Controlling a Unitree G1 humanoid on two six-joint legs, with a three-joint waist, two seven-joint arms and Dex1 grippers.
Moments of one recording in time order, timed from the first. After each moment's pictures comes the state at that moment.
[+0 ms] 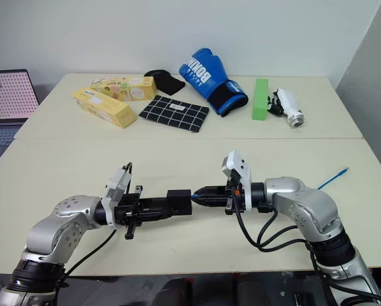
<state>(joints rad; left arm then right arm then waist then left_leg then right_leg) -0.21 0.67 0.01 -0.10 -0.64 0.45 -1.32 -0.50 -0.51 0.22 -0.36 0.68 0.86 0.88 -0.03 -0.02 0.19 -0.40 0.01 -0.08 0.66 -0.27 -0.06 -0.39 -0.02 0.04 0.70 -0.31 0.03</state>
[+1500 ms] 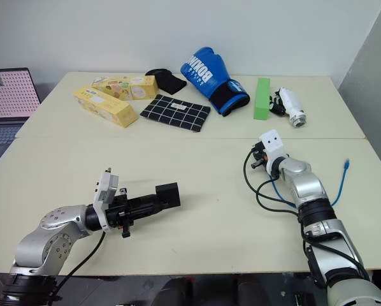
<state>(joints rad) -0.11 0.65 0.10 -0.13 -0.61 0.42 -1.14 -0.76 -0.41 0.13 0.55 0.13 0.38 0.46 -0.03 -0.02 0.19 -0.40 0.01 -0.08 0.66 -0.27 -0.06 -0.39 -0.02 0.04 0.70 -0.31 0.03</state>
